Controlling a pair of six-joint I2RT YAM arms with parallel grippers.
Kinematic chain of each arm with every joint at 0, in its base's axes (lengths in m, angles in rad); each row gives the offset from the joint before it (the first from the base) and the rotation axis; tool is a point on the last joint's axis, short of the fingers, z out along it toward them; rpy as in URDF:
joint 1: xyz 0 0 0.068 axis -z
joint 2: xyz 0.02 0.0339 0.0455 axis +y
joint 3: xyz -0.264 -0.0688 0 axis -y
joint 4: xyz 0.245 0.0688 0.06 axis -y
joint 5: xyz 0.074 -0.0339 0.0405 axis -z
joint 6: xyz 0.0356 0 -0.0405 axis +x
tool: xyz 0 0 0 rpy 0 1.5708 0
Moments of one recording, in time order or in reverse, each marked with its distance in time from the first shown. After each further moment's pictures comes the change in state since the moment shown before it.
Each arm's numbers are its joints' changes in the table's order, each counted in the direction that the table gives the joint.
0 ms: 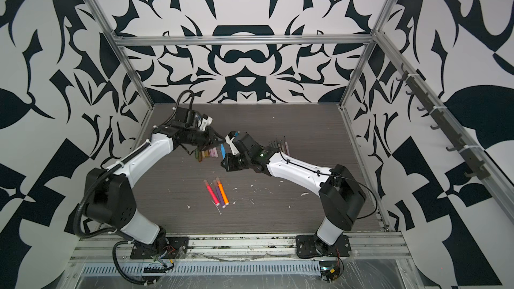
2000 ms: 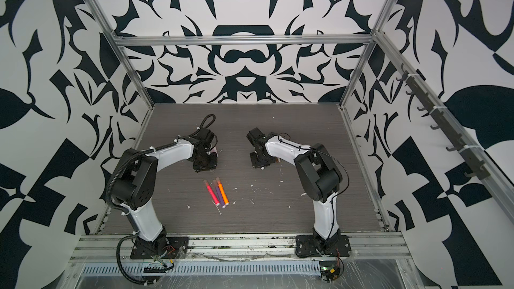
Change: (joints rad) left arm 0.163 0.165 -0.187 -0.158 -0.582 0.182; right arm 0.269 0.333 0.208 -0.403 0.321 -0.308
